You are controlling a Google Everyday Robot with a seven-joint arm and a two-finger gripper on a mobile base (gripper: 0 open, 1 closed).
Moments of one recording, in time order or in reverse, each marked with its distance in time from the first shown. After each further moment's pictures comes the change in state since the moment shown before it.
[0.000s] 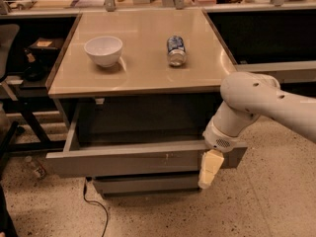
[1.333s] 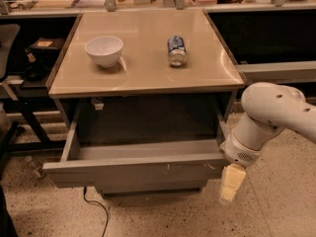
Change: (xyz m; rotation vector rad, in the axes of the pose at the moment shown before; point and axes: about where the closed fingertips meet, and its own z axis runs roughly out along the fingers) arm 0.062 0.028 0.001 -0.054 0.047 0.054
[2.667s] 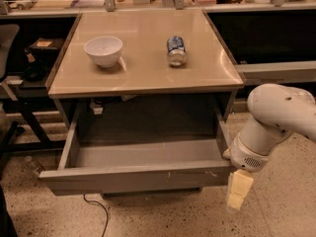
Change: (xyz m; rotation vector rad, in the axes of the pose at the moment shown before) arm 0.013 0.023 -0.008 -0.021 0.017 0.002
